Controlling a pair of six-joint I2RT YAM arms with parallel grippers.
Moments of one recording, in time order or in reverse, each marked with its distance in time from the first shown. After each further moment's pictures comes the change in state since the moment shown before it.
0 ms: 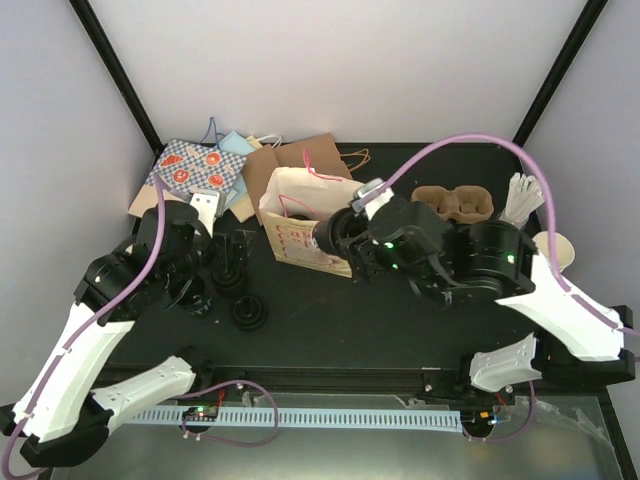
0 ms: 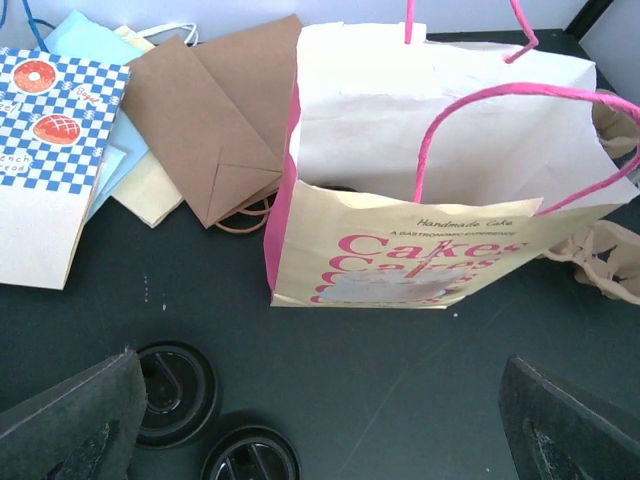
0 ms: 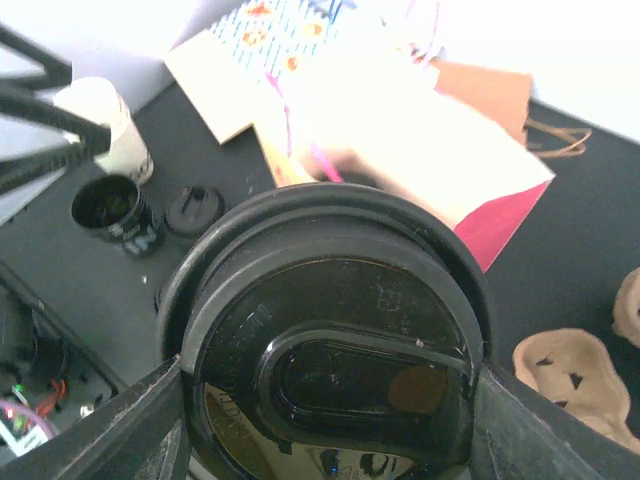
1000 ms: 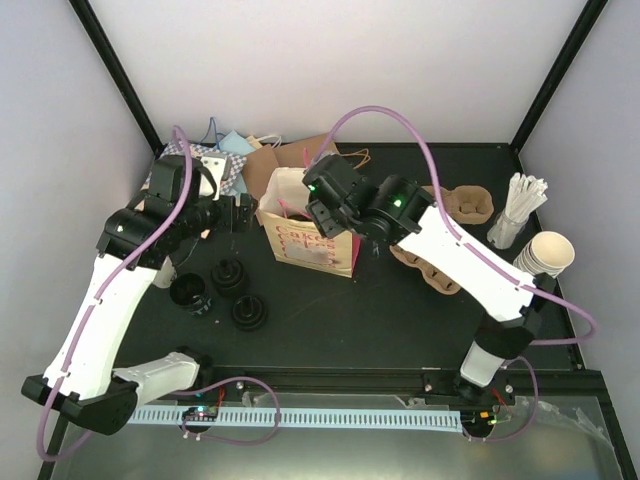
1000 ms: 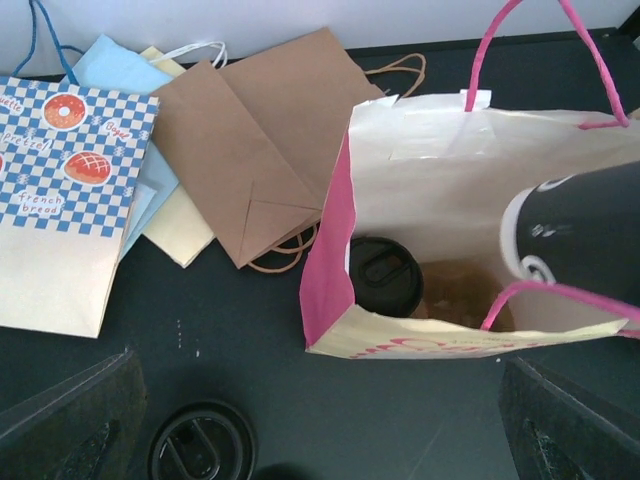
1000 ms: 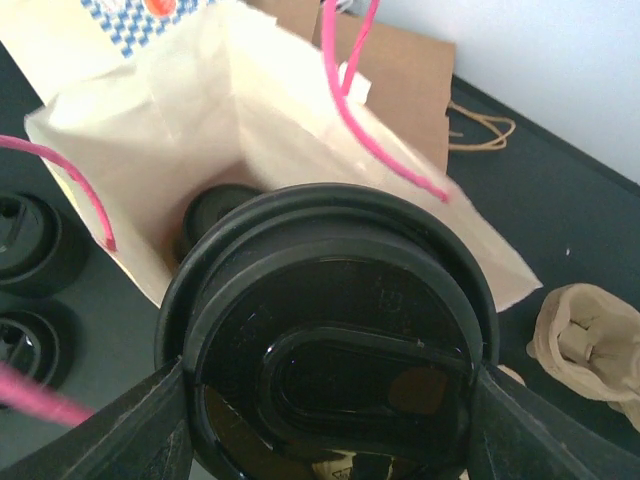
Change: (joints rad) left arm 0.217 0.232 0.156 0.039 0.122 0.146; right arm -0.241 0.328 0.130 0.088 0.025 -0.188
